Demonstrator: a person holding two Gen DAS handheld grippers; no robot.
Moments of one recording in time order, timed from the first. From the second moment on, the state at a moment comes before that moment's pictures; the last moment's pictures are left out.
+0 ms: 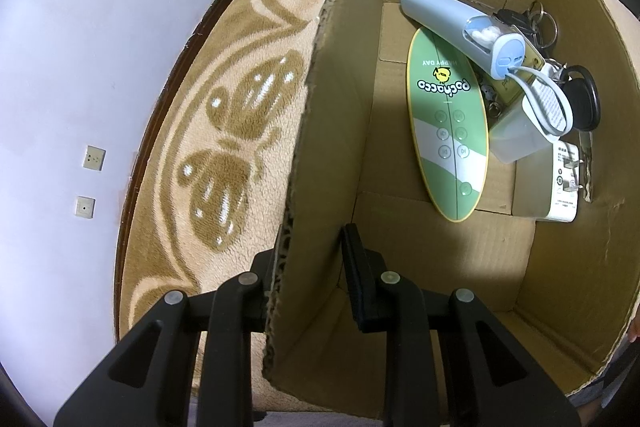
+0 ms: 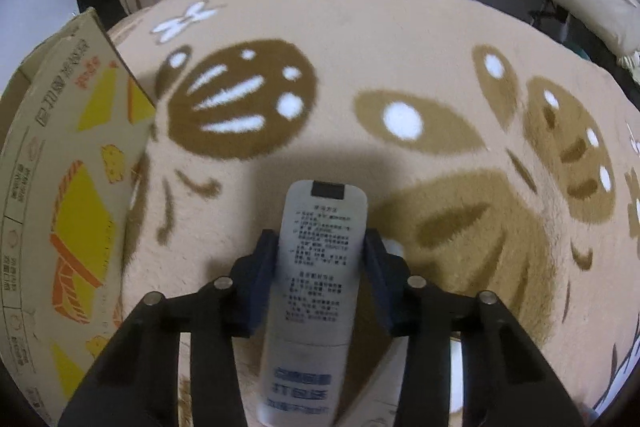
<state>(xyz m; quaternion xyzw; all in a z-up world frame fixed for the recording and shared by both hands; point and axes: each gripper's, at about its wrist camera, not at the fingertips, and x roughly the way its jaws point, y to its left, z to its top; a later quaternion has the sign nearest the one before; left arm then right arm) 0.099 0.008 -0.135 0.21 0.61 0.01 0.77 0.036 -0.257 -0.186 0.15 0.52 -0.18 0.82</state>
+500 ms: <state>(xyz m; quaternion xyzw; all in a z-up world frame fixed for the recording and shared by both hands) 0.100 0.009 -0.135 0.21 0.61 0.00 0.77 0.029 -0.231 -0.112 0.11 0.39 -0.17 0.90</state>
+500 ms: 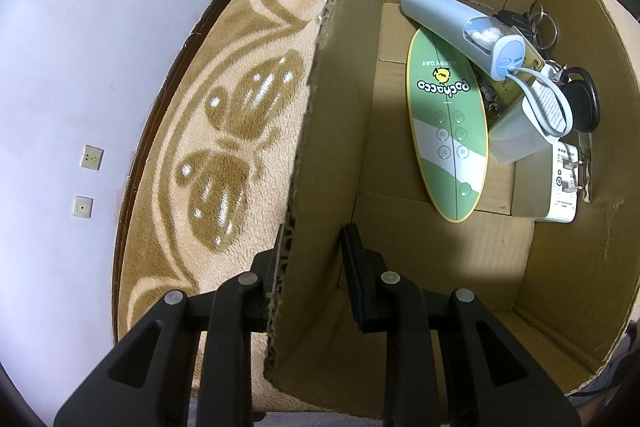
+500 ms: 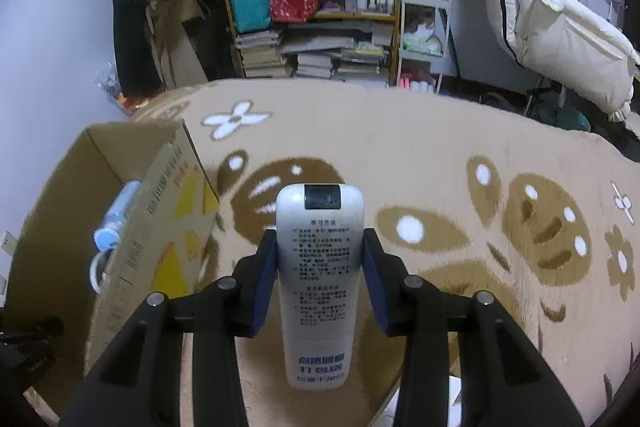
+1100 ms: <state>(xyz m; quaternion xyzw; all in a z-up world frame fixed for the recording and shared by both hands) 0.100 0.013 -0.132 0.20 0.60 0.00 0.77 0.007 -0.171 -0.006 0.07 0.18 -0.05 0.98</state>
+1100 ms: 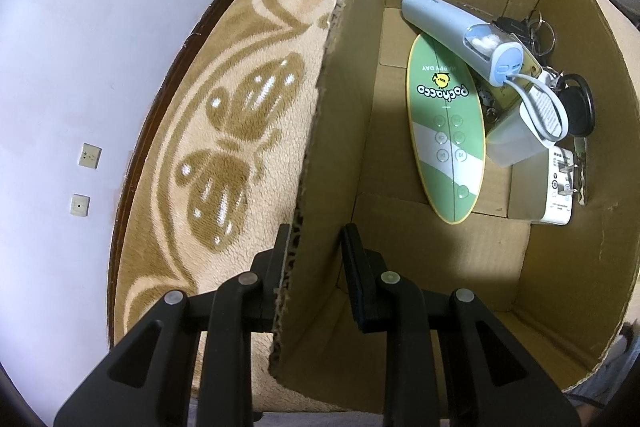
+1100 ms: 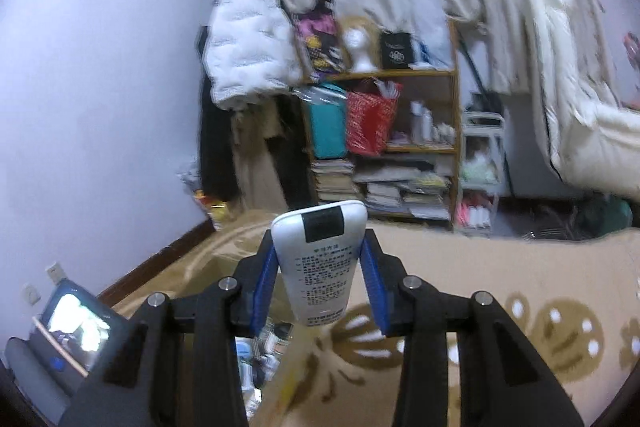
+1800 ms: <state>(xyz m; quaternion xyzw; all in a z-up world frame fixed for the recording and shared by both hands) 0.100 0.013 -0.132 0.20 0.60 0.00 0.77 0.014 -0.130 -0.040 0.10 0.25 0.06 0.96</state>
